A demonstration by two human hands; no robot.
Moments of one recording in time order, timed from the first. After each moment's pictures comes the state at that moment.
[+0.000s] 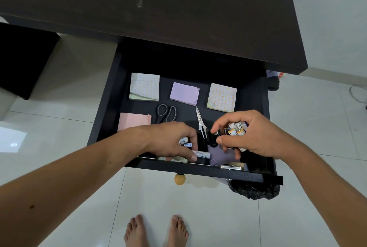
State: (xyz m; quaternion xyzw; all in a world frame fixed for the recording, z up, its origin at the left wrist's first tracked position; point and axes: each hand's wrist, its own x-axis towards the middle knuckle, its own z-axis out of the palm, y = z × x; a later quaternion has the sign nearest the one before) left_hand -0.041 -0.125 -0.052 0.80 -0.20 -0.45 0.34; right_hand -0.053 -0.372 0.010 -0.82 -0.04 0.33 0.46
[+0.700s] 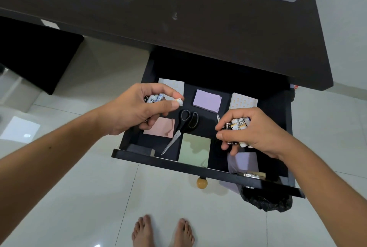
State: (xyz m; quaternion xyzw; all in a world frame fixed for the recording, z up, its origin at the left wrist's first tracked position) left_hand -0.036 -0.012 0.004 0.72 0.01 -0.27 0.64; right_hand -0.035 -0.317 0.011 -0.77 0.00 0.34 0.54
